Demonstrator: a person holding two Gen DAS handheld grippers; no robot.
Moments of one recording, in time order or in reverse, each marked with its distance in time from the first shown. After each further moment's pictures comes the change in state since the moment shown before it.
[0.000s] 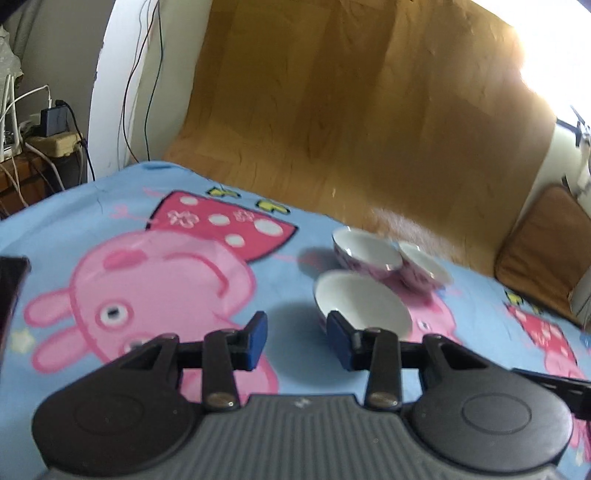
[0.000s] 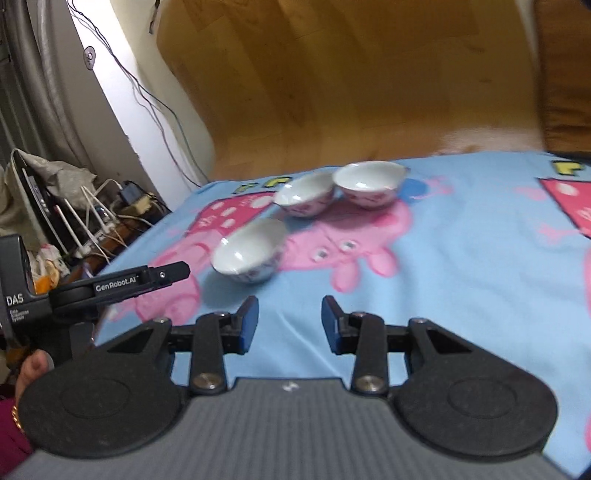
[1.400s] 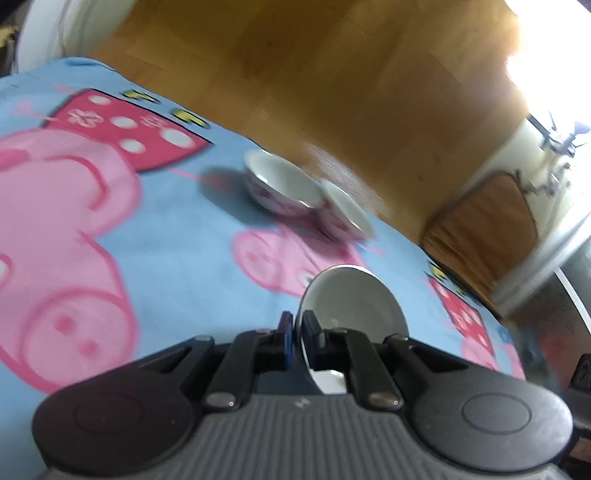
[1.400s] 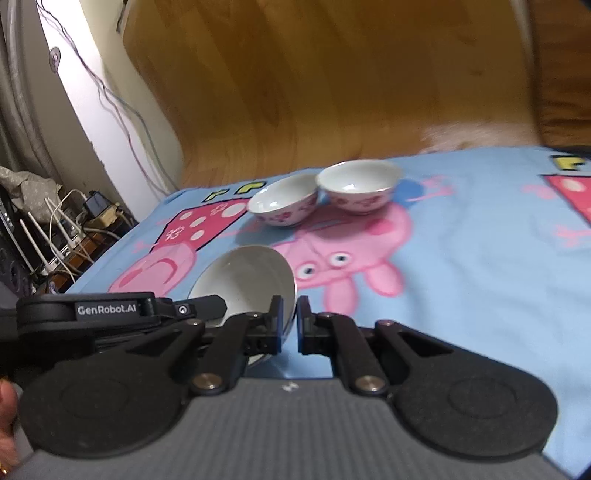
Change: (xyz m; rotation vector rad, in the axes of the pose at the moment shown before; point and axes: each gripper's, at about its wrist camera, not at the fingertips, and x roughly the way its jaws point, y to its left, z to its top) left arm 0.049 -0.030 -0.017 -0.146 0.235 -0.303; right arm 0.024 -0.001 -0.004 0.032 -0.040 -0.113
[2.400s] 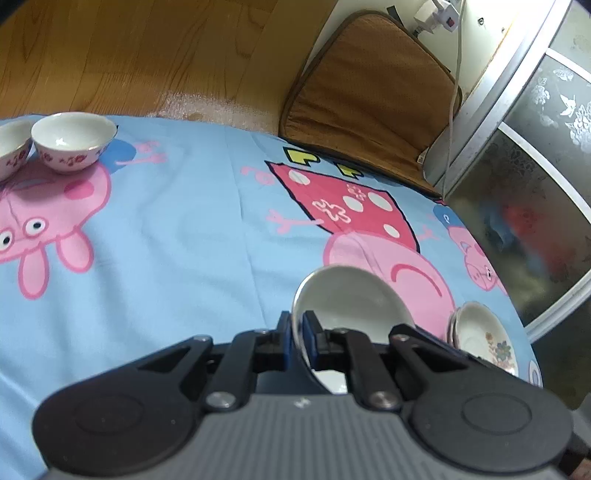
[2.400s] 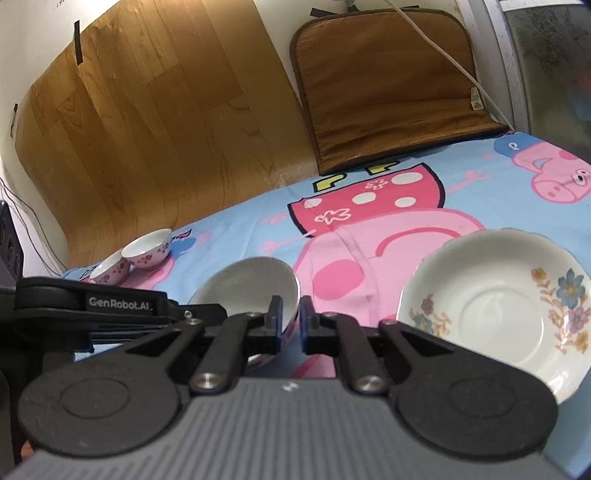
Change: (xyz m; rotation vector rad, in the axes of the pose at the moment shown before) left arm 0.112 -0.200 -0.068 0.322 0.217 -0.088; right arm -0.112 -0.141 -0.043 0.190 -0.223 -0.319
